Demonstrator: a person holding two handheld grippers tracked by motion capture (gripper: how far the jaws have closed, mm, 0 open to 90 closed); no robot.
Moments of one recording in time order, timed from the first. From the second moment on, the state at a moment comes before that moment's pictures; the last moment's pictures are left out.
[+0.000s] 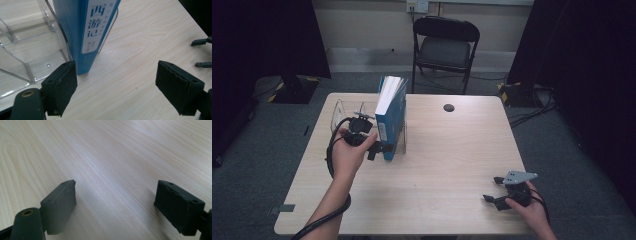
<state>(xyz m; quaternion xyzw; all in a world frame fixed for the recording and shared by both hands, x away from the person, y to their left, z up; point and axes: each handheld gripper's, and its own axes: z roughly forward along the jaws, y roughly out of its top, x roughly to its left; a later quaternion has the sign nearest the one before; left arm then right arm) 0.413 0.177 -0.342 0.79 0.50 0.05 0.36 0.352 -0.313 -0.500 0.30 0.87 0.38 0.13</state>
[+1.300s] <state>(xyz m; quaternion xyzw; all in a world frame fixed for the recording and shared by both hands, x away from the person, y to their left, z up) 0.396 0.187 -0.394 0.79 0.50 0.03 0.35 0.352 -0.313 -0.500 0.30 0.87 0.38 0.13</state>
